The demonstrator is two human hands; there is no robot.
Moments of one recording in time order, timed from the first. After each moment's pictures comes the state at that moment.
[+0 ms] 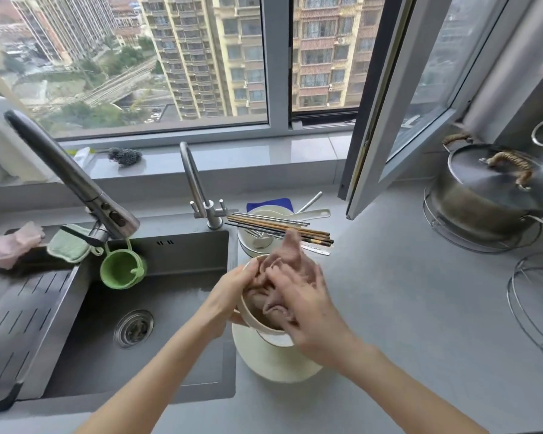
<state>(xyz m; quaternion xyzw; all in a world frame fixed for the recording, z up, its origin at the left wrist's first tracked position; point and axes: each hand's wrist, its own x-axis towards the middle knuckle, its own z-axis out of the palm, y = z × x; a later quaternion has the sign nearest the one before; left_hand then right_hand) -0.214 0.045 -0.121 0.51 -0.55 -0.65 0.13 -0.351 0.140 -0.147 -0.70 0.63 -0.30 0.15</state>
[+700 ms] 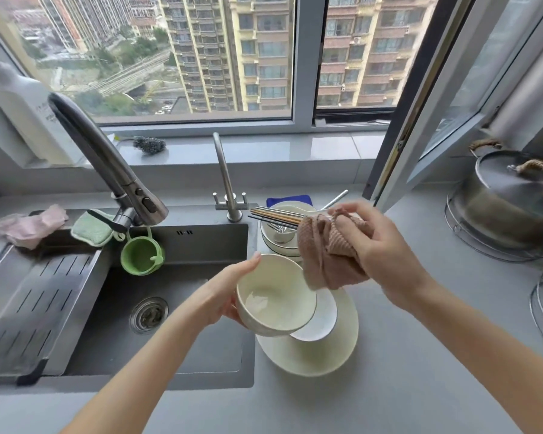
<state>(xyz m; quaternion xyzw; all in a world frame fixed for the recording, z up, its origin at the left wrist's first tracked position) -0.169 0.022 -0.120 0.55 -0.47 -0.69 0.06 -0.379 0.111 -0.055 -0.46 0.59 -0.54 0.38</state>
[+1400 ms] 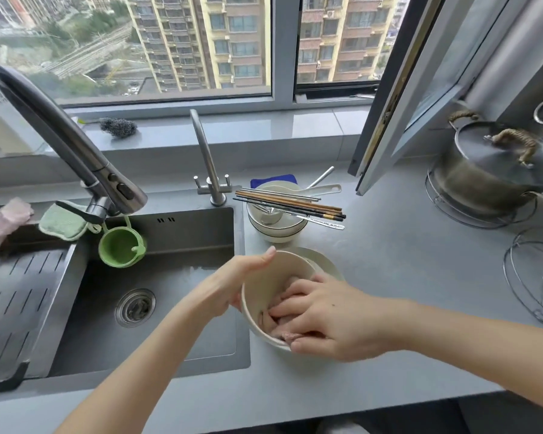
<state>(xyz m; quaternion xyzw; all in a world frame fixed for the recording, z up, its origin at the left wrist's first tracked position) -0.181 0.035 -0.119 0.48 -0.54 -0.69 0.00 -0.341 0.151 -0.093 -0.87 0.45 0.00 0.22</state>
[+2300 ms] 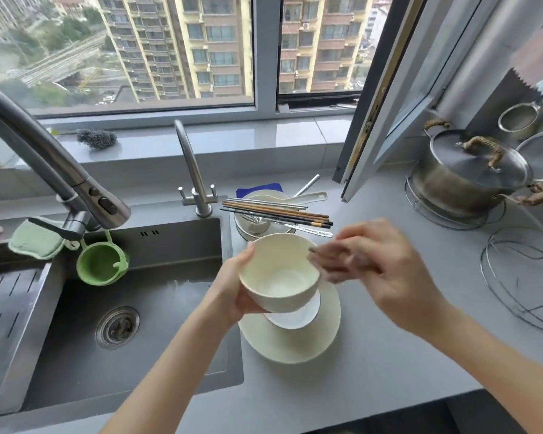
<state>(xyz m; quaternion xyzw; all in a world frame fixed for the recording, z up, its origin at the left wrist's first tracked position) -0.206 0.035 -0.126 0.49 -0.24 -0.83 0.14 -0.384 0.166 -0.073 -0.65 0.64 -0.40 0.05</state>
